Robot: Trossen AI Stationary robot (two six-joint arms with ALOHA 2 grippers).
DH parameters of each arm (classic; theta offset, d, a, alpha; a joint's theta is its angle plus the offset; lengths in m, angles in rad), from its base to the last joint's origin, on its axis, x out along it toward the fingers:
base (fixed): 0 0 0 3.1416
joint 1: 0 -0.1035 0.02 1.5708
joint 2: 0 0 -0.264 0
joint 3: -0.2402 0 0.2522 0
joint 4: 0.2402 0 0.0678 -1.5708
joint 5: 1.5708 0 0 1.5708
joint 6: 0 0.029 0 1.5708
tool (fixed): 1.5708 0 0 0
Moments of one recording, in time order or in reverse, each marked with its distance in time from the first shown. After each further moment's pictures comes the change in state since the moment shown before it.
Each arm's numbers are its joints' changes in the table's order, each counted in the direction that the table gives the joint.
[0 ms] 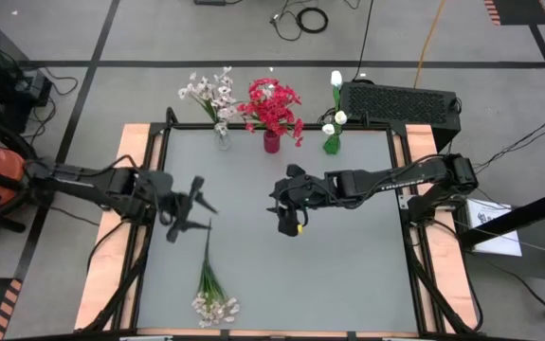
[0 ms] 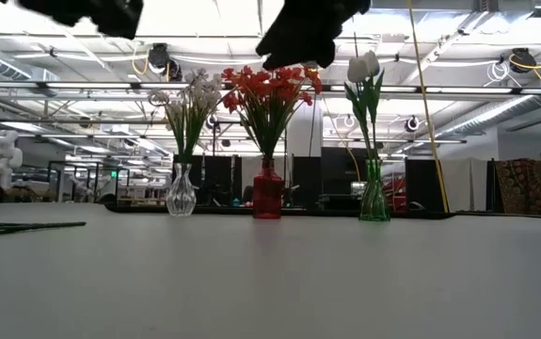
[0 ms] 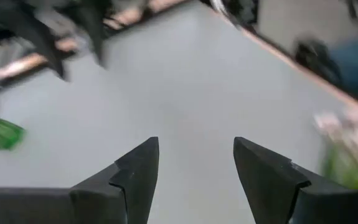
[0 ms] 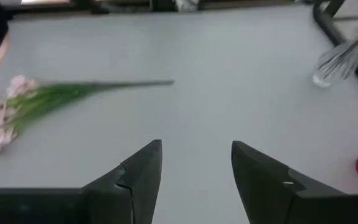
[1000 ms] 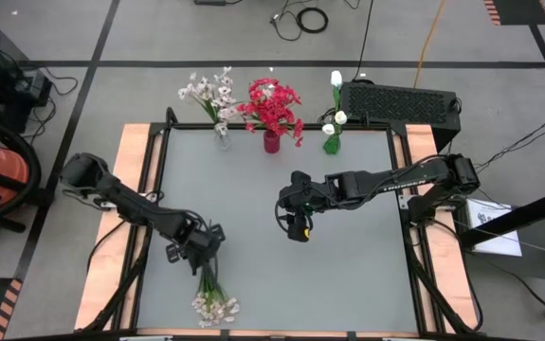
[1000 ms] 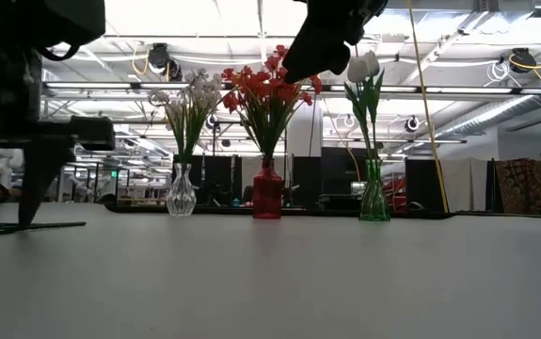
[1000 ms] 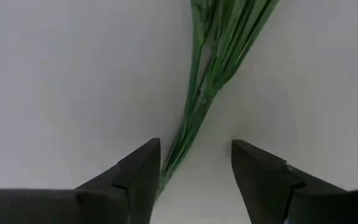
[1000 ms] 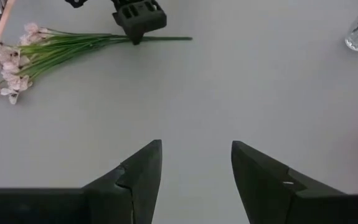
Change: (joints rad) left arm 0.301 0.706 0.000 0.197 -0.120 0.379; right arm -0.019 -0.010 0.000 0.161 -0.073 -0.007
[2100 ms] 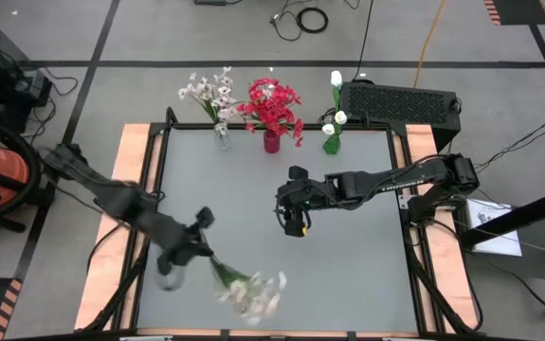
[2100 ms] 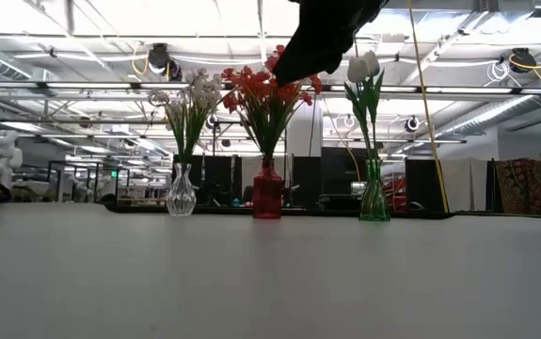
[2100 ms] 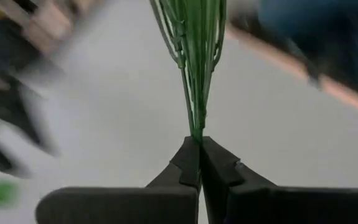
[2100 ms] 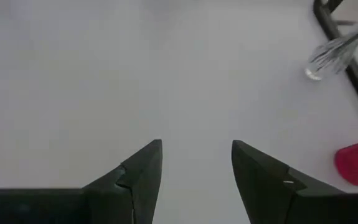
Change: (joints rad) left arm 0.113 -0.289 -0.511 0.207 -0.133 -0.330; right arm 0.016 0.000 0.037 -0.103 0.091 -0.102
